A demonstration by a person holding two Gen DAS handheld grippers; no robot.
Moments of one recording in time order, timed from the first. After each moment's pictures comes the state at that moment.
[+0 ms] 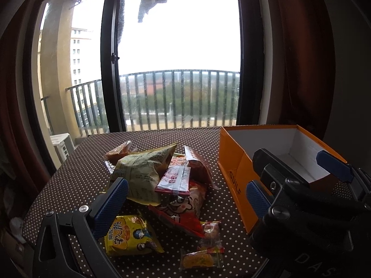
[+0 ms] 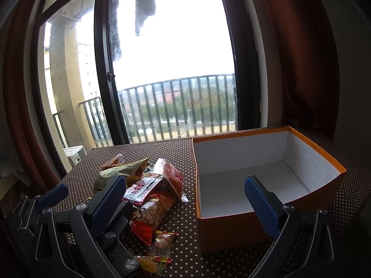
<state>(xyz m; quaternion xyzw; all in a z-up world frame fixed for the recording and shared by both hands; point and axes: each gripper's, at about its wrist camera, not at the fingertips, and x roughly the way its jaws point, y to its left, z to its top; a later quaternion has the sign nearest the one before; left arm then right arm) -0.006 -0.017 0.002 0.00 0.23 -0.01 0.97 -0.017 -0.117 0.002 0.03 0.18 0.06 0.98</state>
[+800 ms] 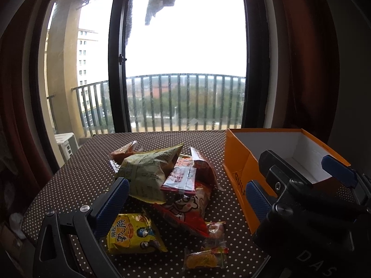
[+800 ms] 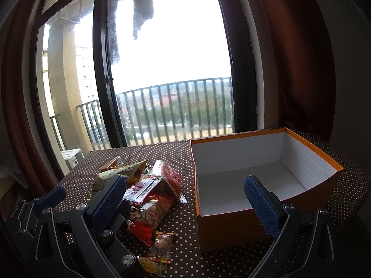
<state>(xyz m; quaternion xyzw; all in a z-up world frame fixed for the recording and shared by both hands) -0.012 -0.011 -0.008 0.00 0.22 0.01 0.98 -0.023 -0.114 -0.003 0.04 0.17 0.05 0.98</state>
